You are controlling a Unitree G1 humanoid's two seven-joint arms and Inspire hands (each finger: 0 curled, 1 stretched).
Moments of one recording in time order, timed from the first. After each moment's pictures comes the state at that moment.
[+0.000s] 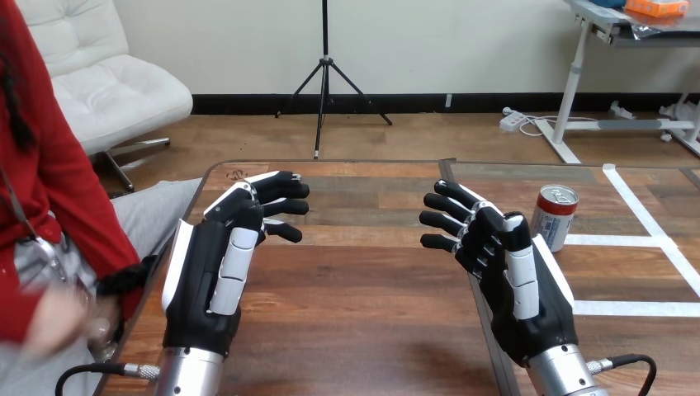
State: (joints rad) left arm 0.04 0.04 0.01 0.28 -0.03 -0.68 -0.14; right arm -0.04 -0.08 -0.05 0.43 0.25 -0.53 0.42
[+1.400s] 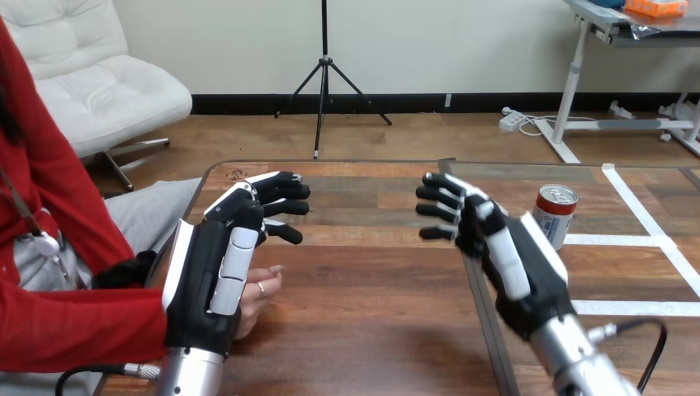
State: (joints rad) left arm 0.04 0.04 0.01 0.28 -0.03 -0.68 -0.14; right arm -0.18 -0.17 -0.06 0.53 0.08 -0.52 0.36
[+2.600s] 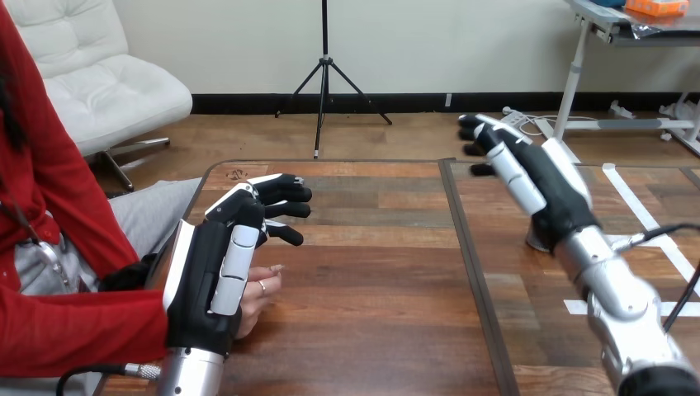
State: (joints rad) left arm 0.04 0.04 0.01 0.28 -0.03 -0.68 -0.14; right arm -0.60 -0.33 -0.05 1.00 -0.12 -0.52 0.14
